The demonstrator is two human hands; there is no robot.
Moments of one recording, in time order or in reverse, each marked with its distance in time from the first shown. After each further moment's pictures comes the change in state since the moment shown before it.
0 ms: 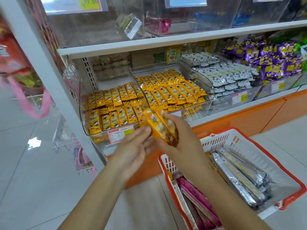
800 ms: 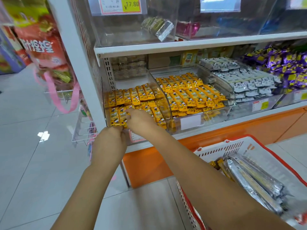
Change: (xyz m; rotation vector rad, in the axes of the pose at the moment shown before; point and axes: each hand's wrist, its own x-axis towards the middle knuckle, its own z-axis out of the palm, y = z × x) left_hand 0.005 0.042 -0.099 1.723 0.586 0.465; right_hand 0.121 -0.043 0.150 -0.385 -0.438 0.011
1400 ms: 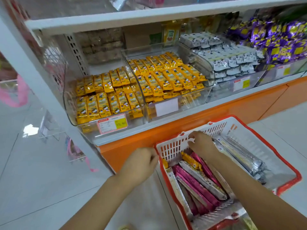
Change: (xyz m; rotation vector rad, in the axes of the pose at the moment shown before) left_hand -0.058 0.080 0.094 -0.181 -0.636 0.315; right_hand -0.126 0.258 -0.013 -0.141 0.015 0.446
